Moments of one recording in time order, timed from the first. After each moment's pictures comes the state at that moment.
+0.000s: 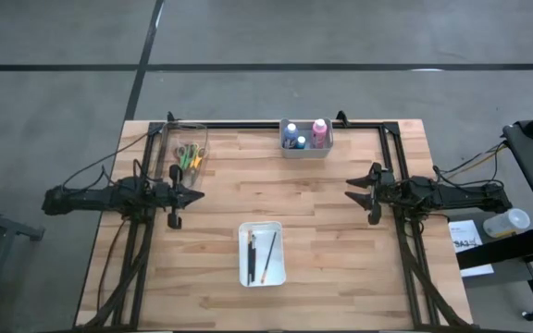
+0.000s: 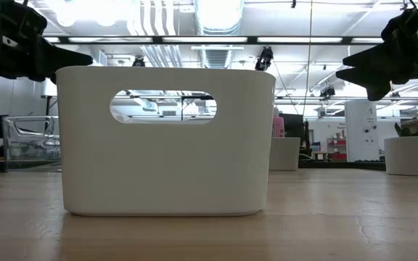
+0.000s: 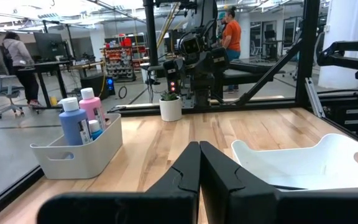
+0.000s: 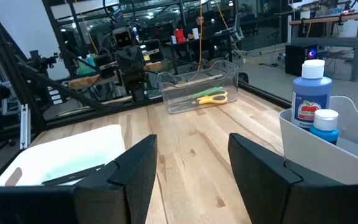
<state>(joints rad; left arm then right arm) -0.04 0.00 0.01 0.01 -0.10 0.09 0.07 0.03 0.04 -0.03 0.26 0.23</state>
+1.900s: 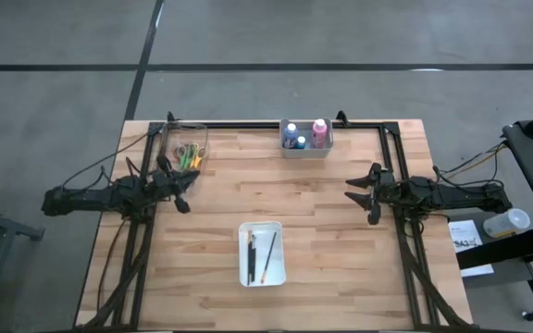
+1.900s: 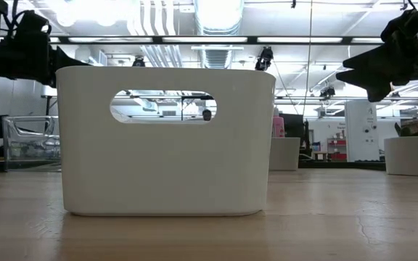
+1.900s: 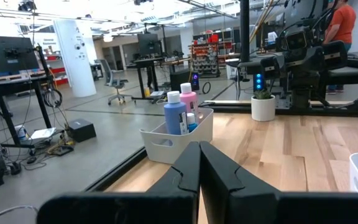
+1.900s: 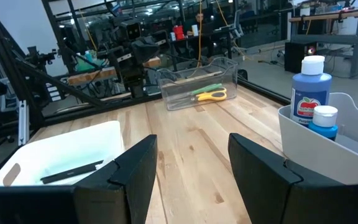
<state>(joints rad) -0.02 0.00 0.01 0.04 -0.48 0.16 0.07 0.03 0.04 -0.05 0.26 0.22</state>
